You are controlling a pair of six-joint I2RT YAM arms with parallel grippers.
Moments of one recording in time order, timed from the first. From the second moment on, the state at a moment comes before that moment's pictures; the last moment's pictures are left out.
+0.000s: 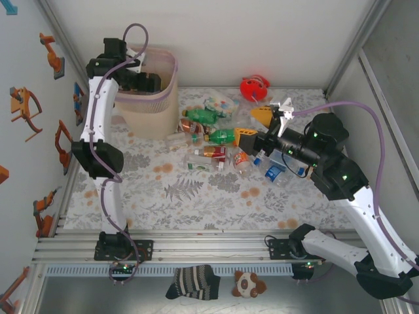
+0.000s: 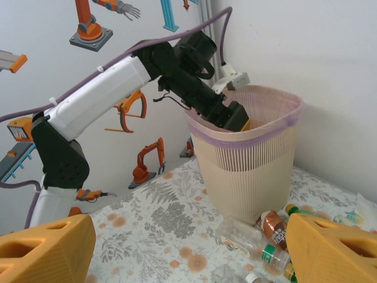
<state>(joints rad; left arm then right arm) -0.13 2.20 2.55 -1.26 0.31 0.05 0.62 0.93 1.30 -0.42 -0.40 0.14</state>
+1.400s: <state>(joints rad) -0.12 2.16 2.52 -1.16 0.42 0.01 0.62 1.02 1.30 -0.74 -0.01 0.25</state>
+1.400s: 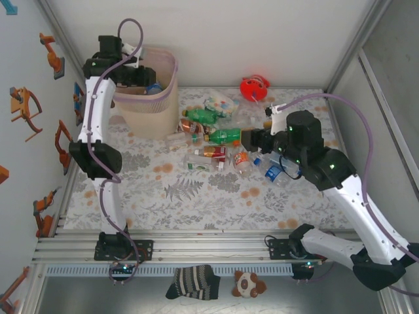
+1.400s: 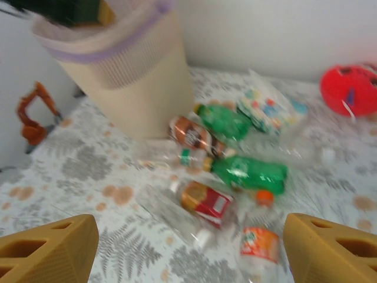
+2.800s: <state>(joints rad) -0.32 1.19 1.09 -0.43 0.50 -0.41 0.43 1.64 1.20 -0.96 0.16 0.05</state>
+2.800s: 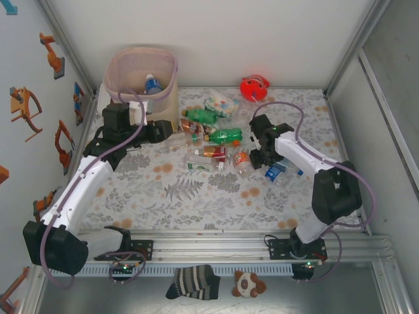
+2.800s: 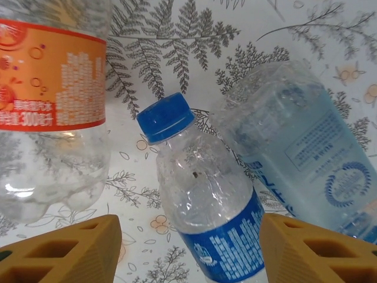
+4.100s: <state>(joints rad) -0.37 1.18 1.09 -0.43 0.46 -0.41 0.43 1.87 1.20 -0.95 0.20 0.01</state>
